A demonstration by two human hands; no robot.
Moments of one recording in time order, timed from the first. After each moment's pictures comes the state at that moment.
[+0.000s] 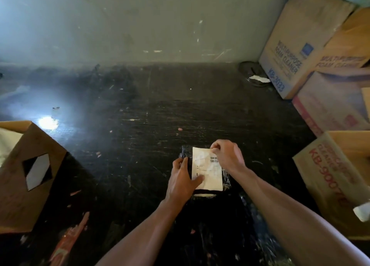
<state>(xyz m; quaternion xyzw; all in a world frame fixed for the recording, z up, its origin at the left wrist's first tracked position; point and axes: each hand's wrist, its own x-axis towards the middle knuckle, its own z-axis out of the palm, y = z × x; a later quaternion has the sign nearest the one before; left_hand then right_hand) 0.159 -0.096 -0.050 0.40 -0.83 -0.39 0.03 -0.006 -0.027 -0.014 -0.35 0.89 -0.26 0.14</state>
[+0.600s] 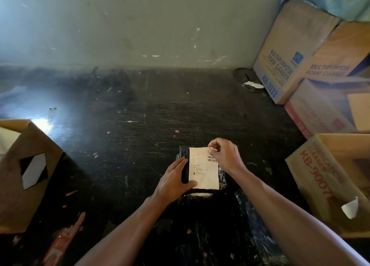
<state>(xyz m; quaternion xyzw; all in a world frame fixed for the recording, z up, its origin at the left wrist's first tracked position) 0.178 -0.116 -0.045 0.30 -0.88 -0.36 -0.03 0.001 -0.013 0.007 -0.36 0.87 -0.31 0.15</state>
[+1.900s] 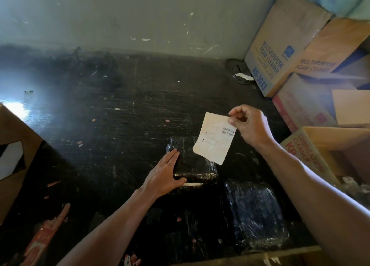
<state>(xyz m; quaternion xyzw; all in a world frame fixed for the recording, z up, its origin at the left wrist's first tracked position) 0.191 -0.114 -0.060 0.24 -0.92 -0.32 0.00 -0.038 0.023 0.093 -0.34 0.86 -0.37 0.08</state>
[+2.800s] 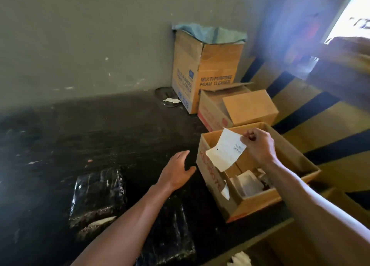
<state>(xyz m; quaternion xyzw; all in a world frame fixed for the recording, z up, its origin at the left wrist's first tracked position) -0.065 0.115 0.030 0.16 -0.93 -0.34 0.05 -0.212 0.331 0.104 -0.15 0.88 -0.44 -0.07</state>
